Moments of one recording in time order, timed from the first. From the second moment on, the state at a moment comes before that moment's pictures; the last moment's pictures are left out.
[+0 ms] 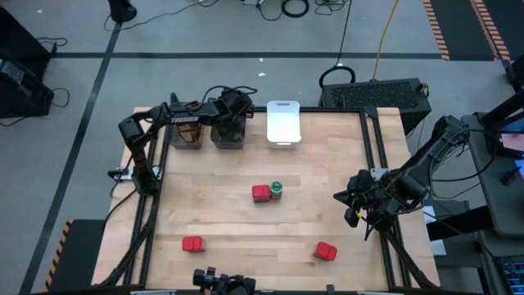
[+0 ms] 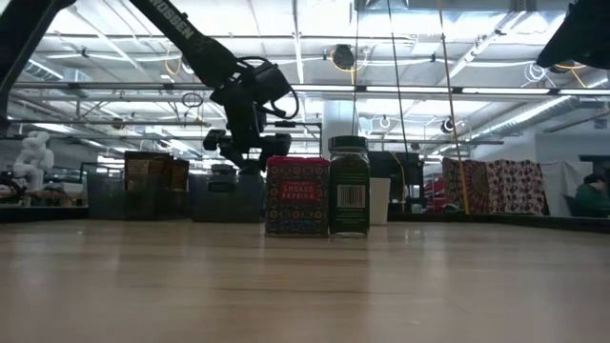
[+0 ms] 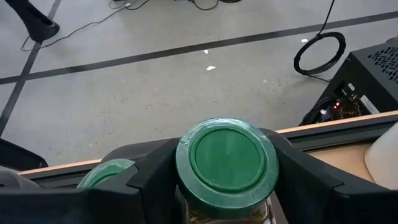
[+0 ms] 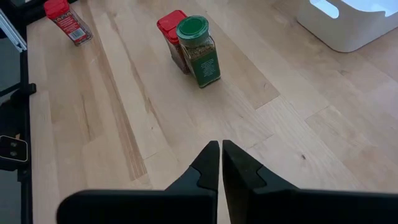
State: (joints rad) left arm 0.57 1.84 1.23 -0.25 -0.66 -0.57; right arm 0.80 0.97 0.82 -0.92 0.70 1.22
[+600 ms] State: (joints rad) left arm 0.56 1.84 1.23 -0.25 -0.65 -0.57; right arm 0.80 0.97 0.82 -0.89 0.70 1.22
